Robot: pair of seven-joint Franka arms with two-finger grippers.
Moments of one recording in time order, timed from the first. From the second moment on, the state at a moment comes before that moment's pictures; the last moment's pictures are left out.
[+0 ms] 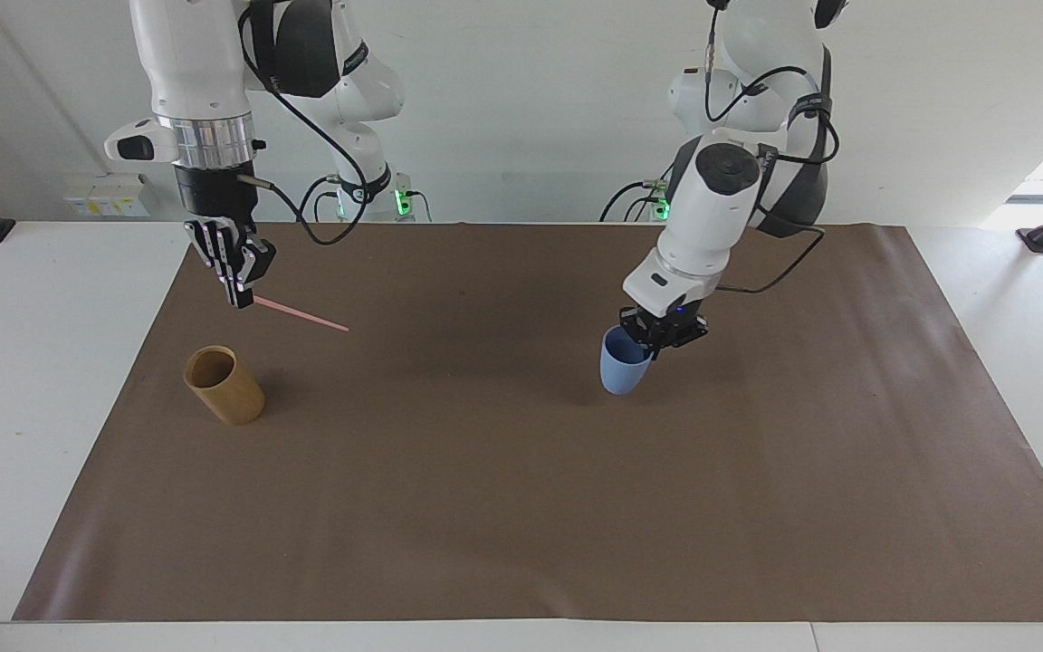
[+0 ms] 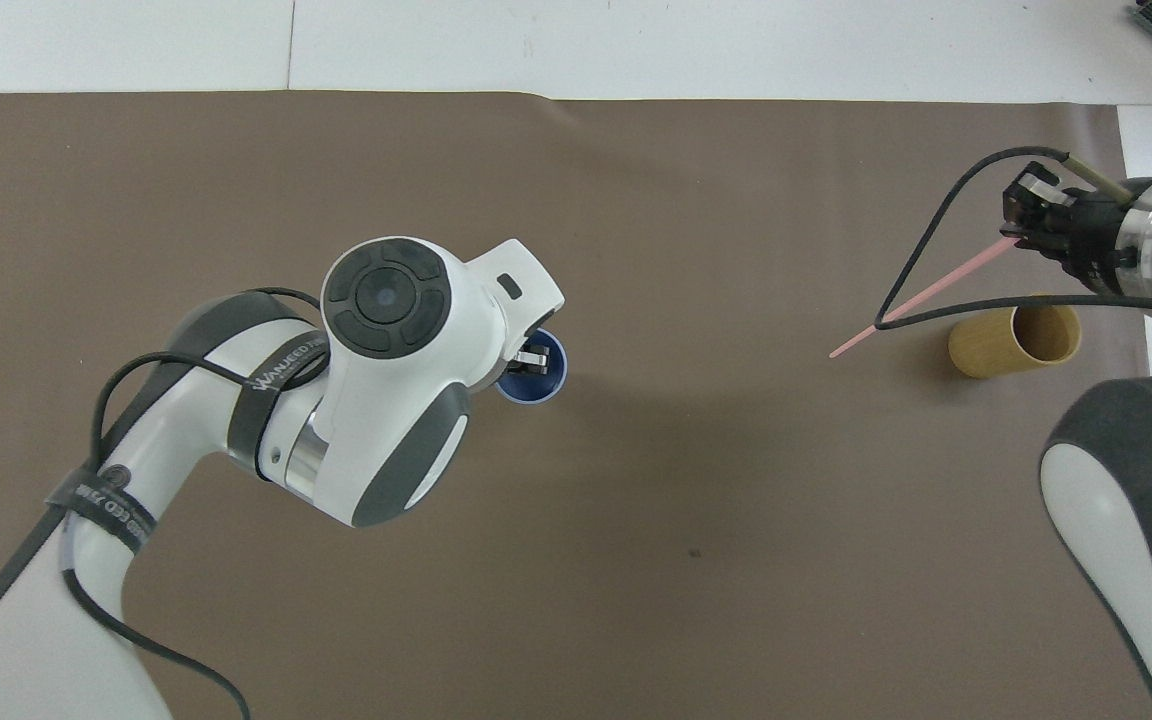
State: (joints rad) left arm -0.53 0.26 -0.11 -1.75 -0.01 2.11 -0.42; right arm 0.09 -0.06 0.02 -1.76 -0.17 2.07 0.86
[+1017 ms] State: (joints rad) left arm -0.62 0.48 -0.10 -1.55 -0.01 2.16 -0.53; right arm 0.16 -0.09 0.02 -1.78 -0.24 2.03 1.25
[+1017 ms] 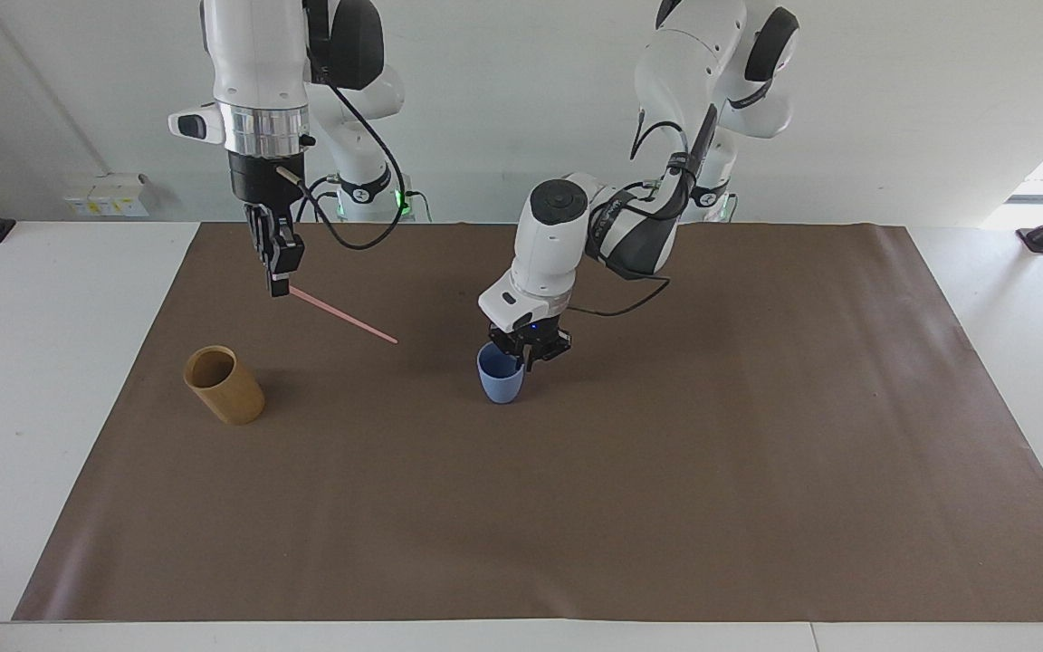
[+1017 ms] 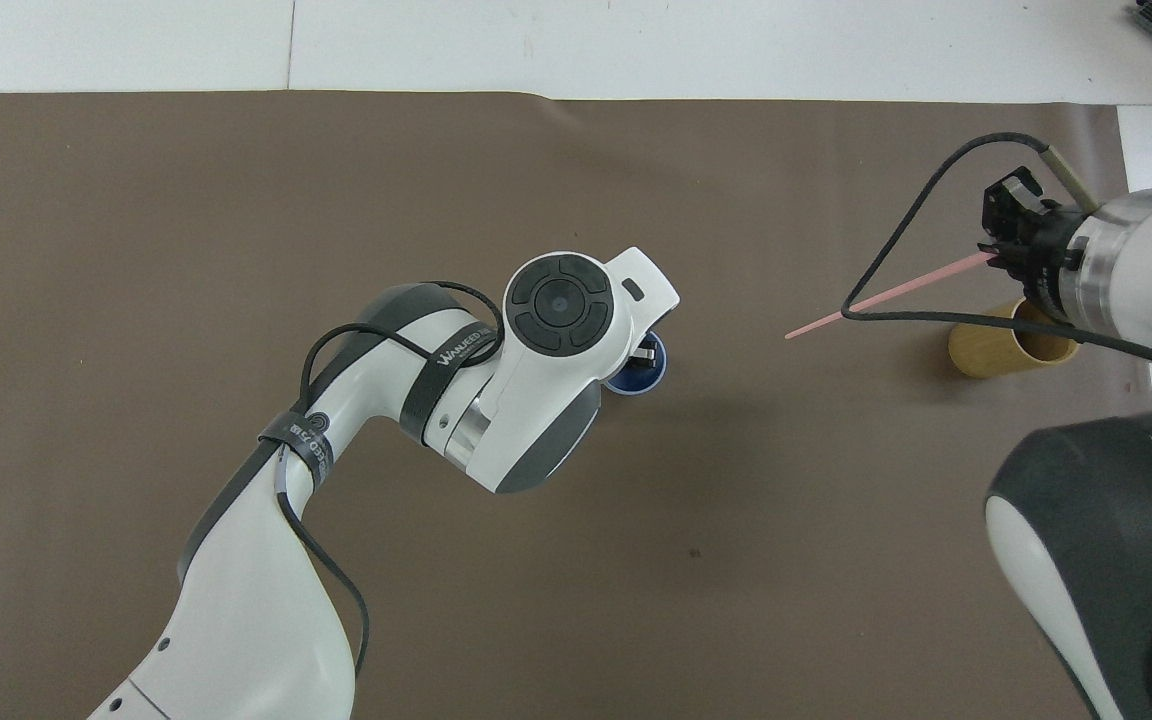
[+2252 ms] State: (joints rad) left arm -0.17 0.18 -0.06 -1.56 -0.01 1.72 -0.03; right arm 0.35 -0.08 0.04 -1.84 -0.34 2.03 1.55
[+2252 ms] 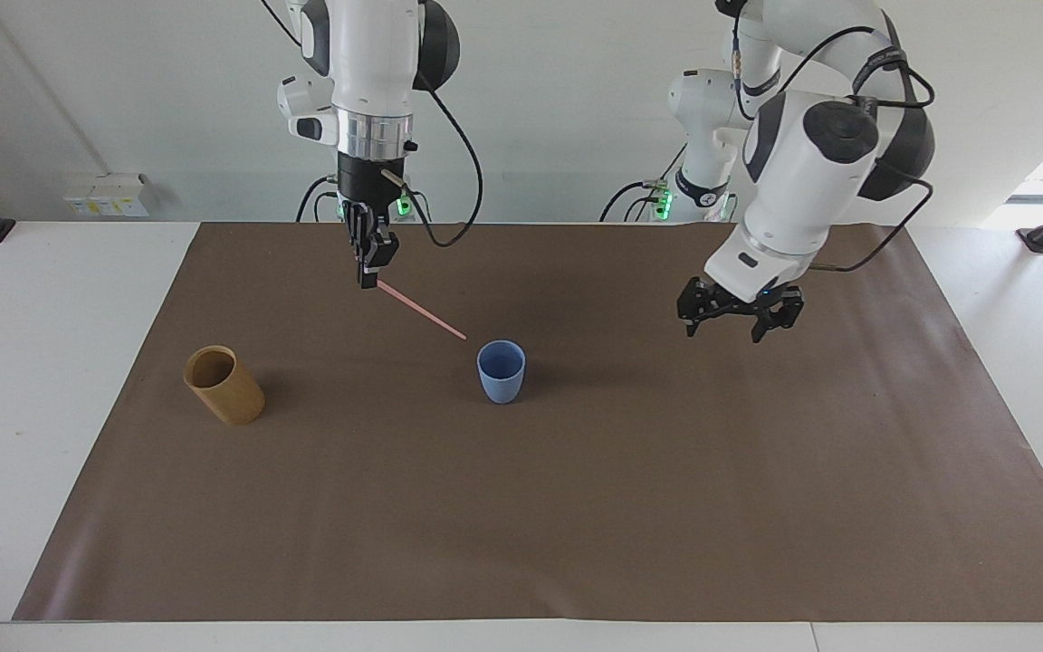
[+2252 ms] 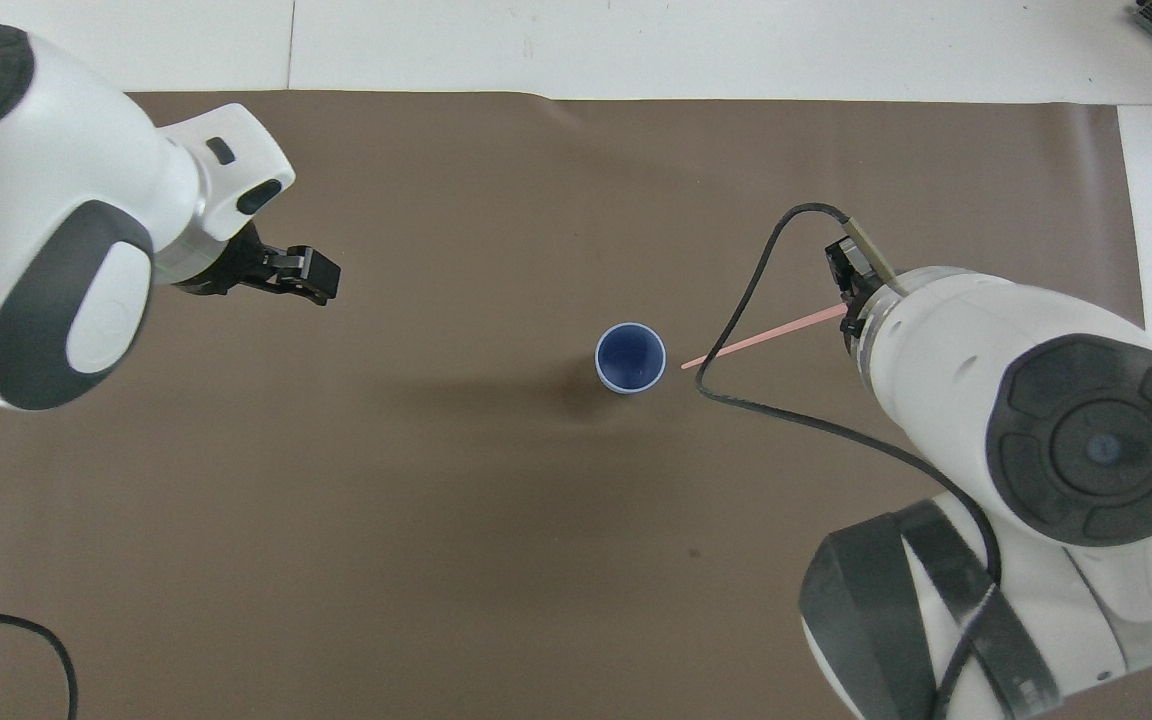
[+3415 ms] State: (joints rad) left arm 0.04 -0.01 -0.11 -1.49 0.02 1.43 0.14; right arm 0.44 0.01 0.04 -1.93 -0.51 2.28 1.68
